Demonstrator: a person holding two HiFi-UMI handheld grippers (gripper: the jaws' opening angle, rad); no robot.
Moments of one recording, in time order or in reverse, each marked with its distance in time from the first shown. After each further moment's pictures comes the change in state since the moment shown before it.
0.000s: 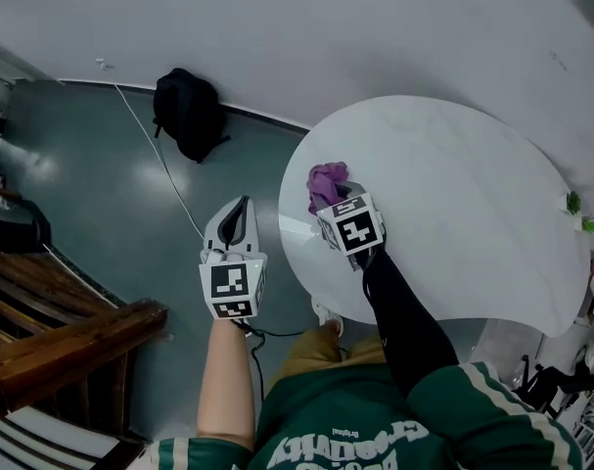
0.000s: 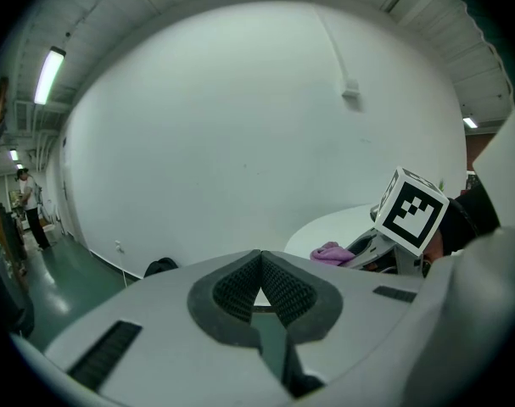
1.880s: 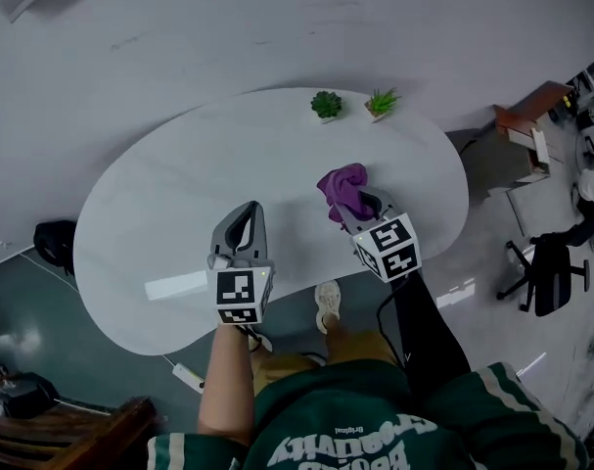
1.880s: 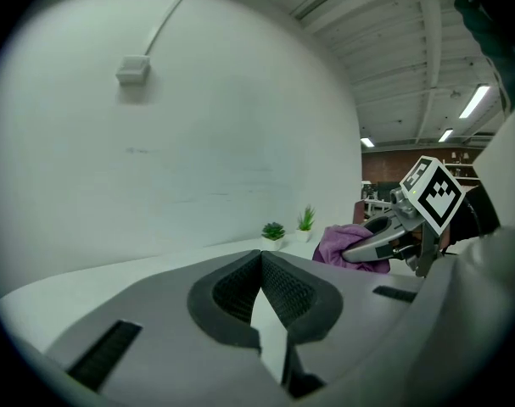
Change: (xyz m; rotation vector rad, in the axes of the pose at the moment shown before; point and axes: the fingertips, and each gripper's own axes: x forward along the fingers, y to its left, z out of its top) left arm 0.029 -0.711 0.109 0.176 -0.107 -0.633; right arm -0.533 -0.431 -0.332 0.216 -0.264 -0.470
